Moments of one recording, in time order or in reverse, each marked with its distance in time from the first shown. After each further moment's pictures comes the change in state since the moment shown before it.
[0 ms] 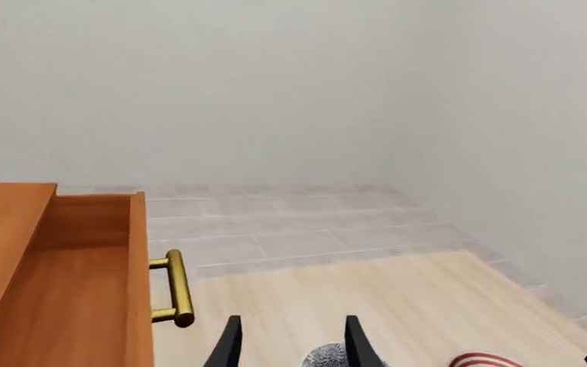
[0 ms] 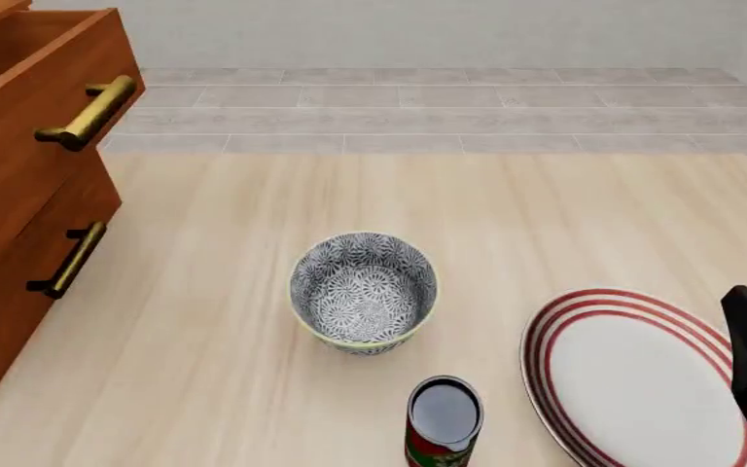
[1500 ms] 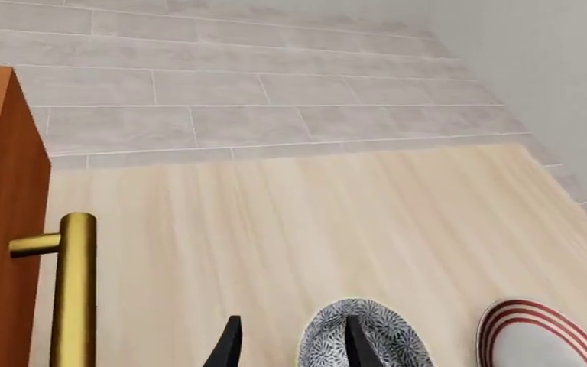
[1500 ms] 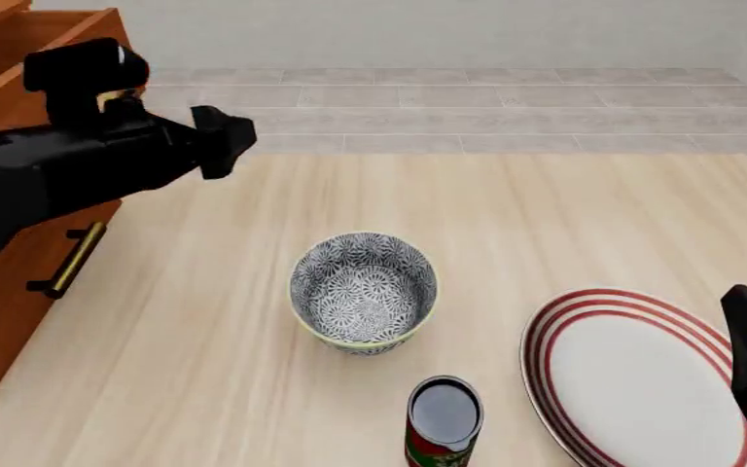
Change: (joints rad) left arm -0.034 0.842 -0.198 -0.163 -0.098; right arm 0.000 0.006 0.000 -0.006 0.000
